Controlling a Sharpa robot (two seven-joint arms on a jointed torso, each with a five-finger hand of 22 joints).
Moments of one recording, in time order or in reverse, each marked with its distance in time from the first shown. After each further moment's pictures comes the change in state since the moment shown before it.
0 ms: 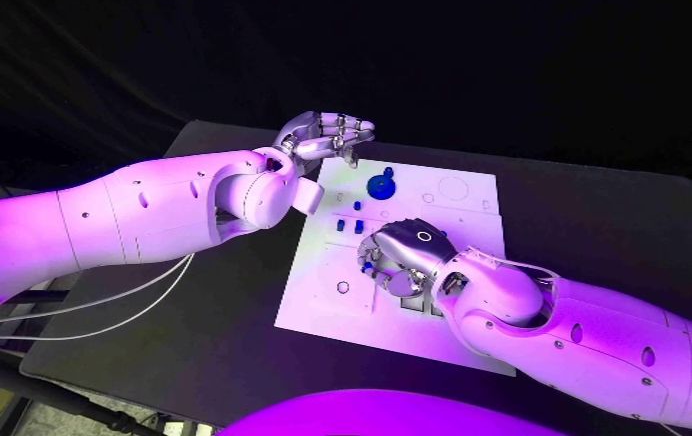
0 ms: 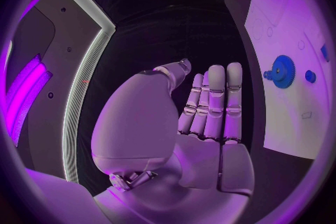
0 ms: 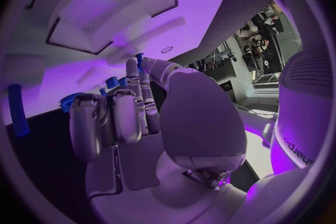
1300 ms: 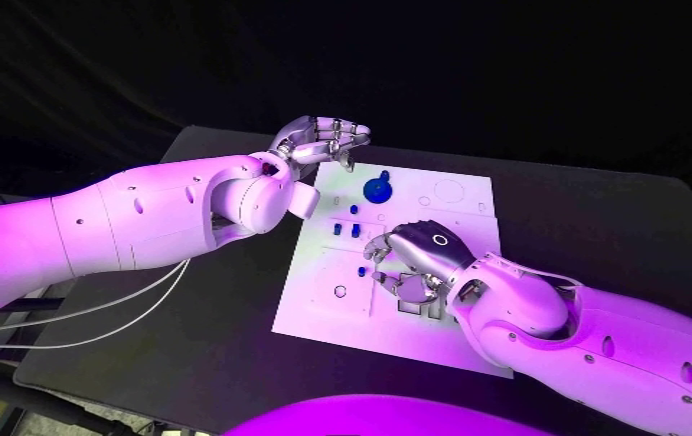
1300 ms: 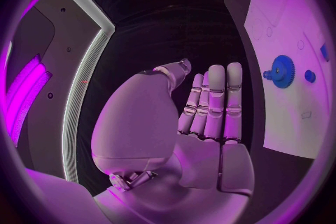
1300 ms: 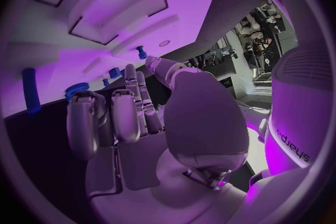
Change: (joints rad) left arm 0.000 -0.002 0.000 0.000 -0.001 0.000 -0.005; left_hand 0.000 0.000 0.000 0.000 0.000 0.000 0.000 0.000 0.000 -0.007 0.000 0.000 -0.001 0.000 0.000 -0.004 -0.002 0.000 0.000 0.000 -0.005 -0.001; right arm 0.011 -0.102 0.006 0.100 -0.001 -0.054 -0.003; right_hand -0.079 -0.060 -0.012 0.021 -0.012 -0.103 0.039 -0.076 -0.027 -0.118 0.039 -0.046 -0.009 0.005 0.024 0.000 -0.033 0.001 0.002 0.024 -0.054 0.000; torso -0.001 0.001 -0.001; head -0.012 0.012
